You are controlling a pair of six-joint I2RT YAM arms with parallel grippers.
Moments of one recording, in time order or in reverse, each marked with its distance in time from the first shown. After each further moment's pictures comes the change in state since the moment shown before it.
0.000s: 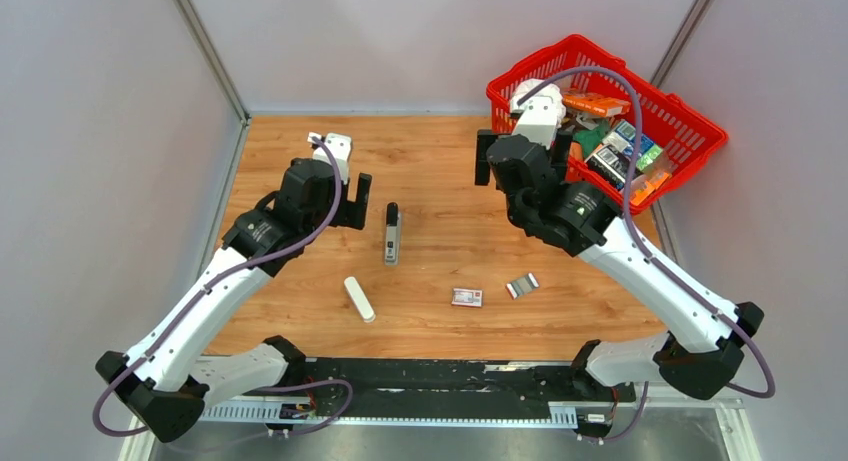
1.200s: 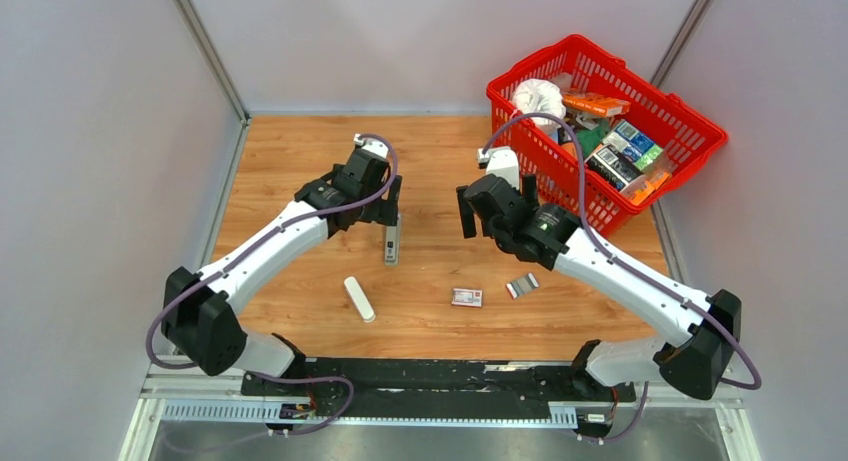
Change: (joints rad) left arm -0.001 0.368 0.036 0.033 -0.016 -0.138; right arm 0.000 0.013 -0.307 0.003 -0.237 0.045
